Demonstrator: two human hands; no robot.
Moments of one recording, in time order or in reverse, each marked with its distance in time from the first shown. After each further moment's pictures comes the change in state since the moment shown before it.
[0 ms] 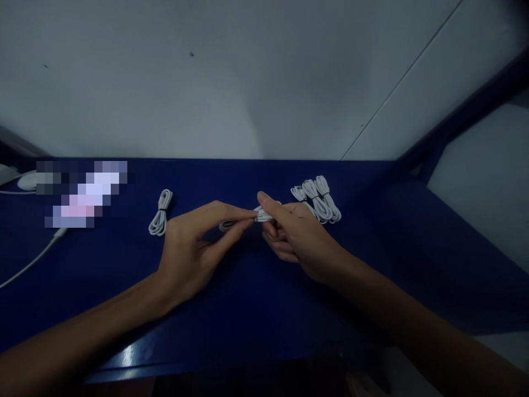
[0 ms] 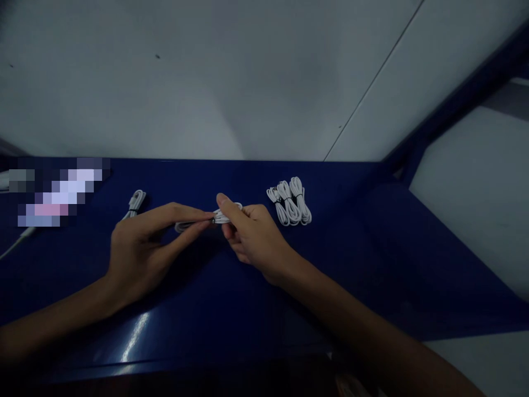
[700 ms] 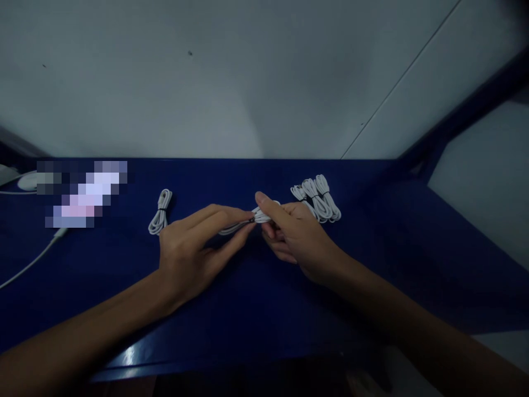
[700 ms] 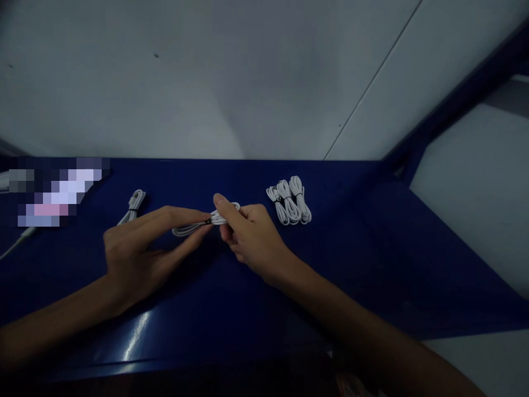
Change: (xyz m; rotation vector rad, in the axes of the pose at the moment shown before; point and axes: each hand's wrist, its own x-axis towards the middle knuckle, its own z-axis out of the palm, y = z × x) left_hand -0.003 0.001 0.003 0.169 0.067 0.128; right_hand 0.001 0.002 0.003 -0.014 0.022 -0.040
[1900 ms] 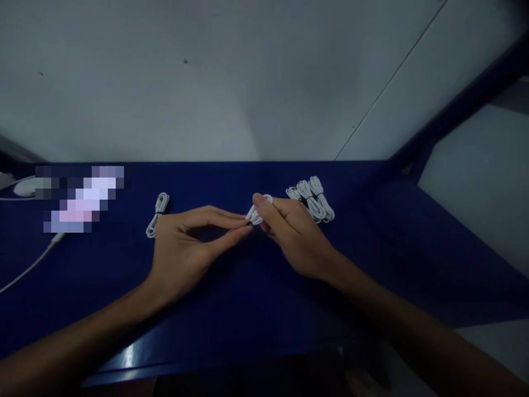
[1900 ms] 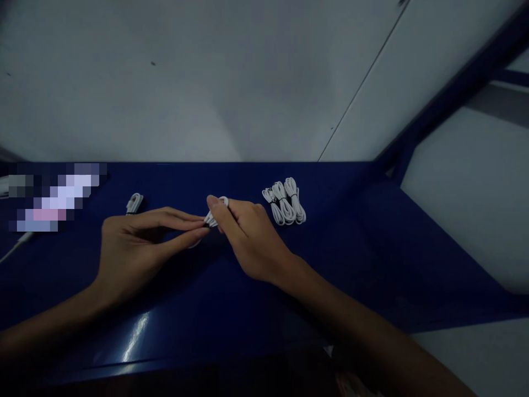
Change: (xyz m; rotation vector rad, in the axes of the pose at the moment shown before) left_hand 0.007 0.007 -0.002 -0.485 -0.001 -0.404; right_hand -0.011 -0.013 -0.005 -0.462 0.026 -0.342
